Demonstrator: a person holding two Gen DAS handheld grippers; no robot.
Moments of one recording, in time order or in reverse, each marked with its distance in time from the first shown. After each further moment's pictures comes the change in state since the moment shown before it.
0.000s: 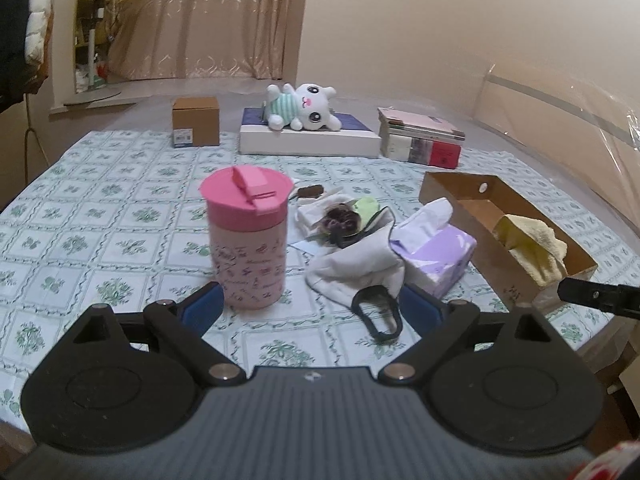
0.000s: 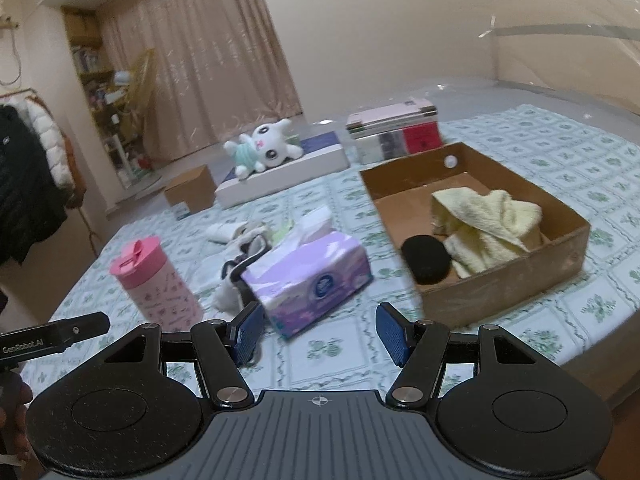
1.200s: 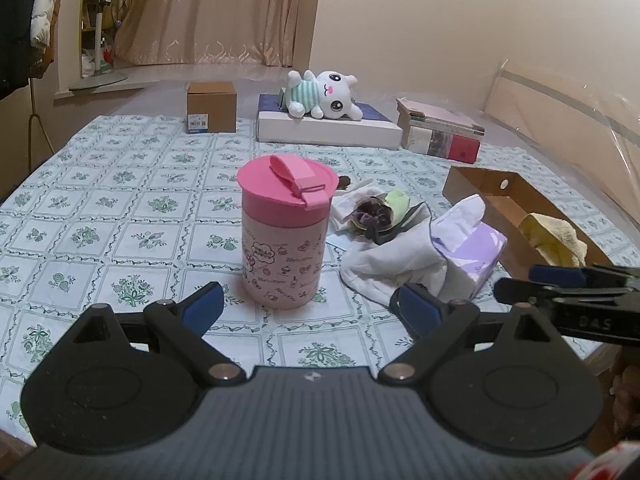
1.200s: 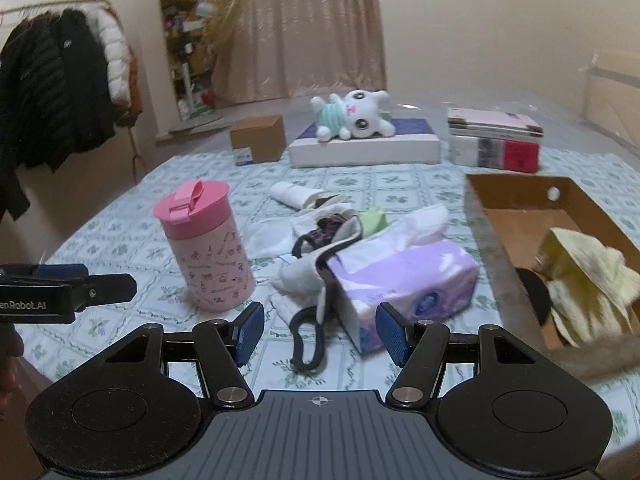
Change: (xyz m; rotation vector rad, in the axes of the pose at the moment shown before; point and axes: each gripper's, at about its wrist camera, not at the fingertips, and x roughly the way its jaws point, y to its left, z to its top) left arm 0.025 0.039 0.007 -0.018 0.042 0.005; right arm 0.088 0.076 -0.004 -0.289 0.097 0.107
